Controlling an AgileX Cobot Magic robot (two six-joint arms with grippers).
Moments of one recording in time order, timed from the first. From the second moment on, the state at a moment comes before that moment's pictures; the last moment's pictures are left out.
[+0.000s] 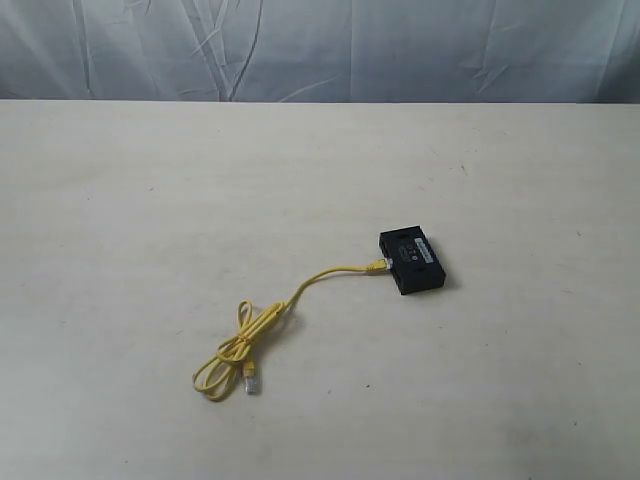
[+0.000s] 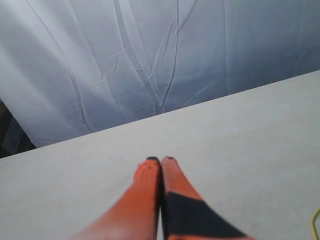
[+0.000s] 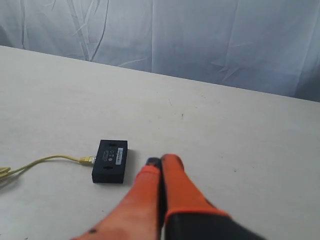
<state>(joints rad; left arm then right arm) -0.45 0.67 -0.88 0.36 0.66 -0.20 0.09 0.20 -0.43 0.29 0.65 -0.38</state>
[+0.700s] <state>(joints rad) -0.45 0.67 -0.88 0.36 0.66 -0.20 0.09 0.01 -0.30 0.23 0.56 -0.19</state>
